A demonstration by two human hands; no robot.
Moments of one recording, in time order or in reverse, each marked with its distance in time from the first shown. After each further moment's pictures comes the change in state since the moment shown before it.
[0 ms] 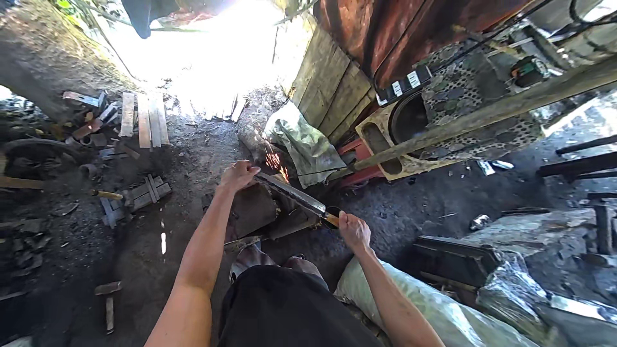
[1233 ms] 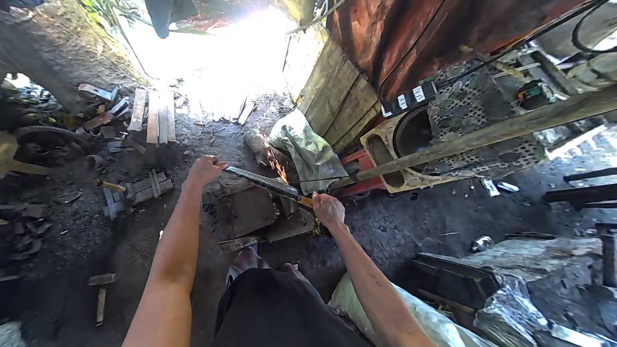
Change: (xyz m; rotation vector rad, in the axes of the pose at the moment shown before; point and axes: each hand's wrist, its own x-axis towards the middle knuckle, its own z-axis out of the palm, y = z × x) left_hand -0.026 -0.070 -0.064 -0.038 0.124 -0.207; right_hand 0.055 -0.093 -0.013 -0.051 -0.037 -0.193
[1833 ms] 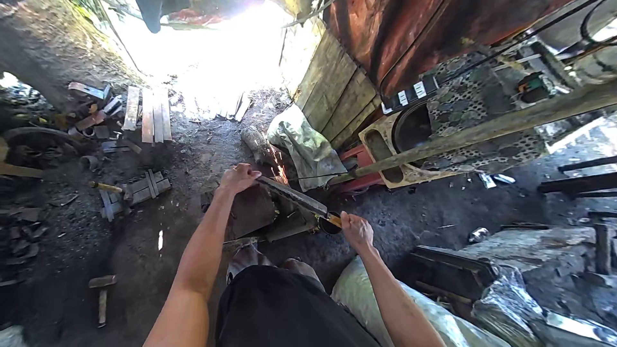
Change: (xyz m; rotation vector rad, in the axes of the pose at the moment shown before) left_hand -0.004 0.065 0.073 0.097 -0.116 0.208; right_hand -0.049 0.091 0.001 0.020 -0.058 0.157
